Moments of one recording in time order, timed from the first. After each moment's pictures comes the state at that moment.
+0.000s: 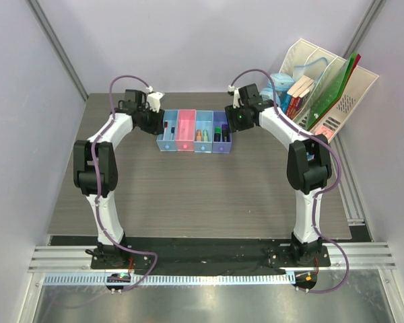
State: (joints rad) left arm -0.11 2.02 1.60 -0.45 0.39 0.26; right arm 0.34 2.08 1.75 -0.57 -0.12 0.03
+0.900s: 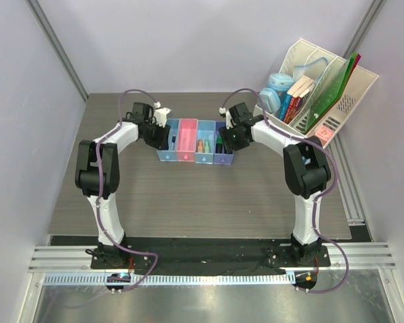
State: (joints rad) left arm -0.16 2.01 1.45 -0.44 0.40 0.27; right arm 0.42 2.04 1.55 -0.55 -0.10 0.03
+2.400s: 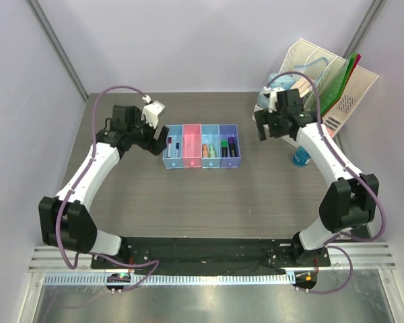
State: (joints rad) left arm -0.22 1.43 1.24 -0.50 0.33 0.31; right arm 0.24 1.57 1.41 -0.65 0.05 -0.09
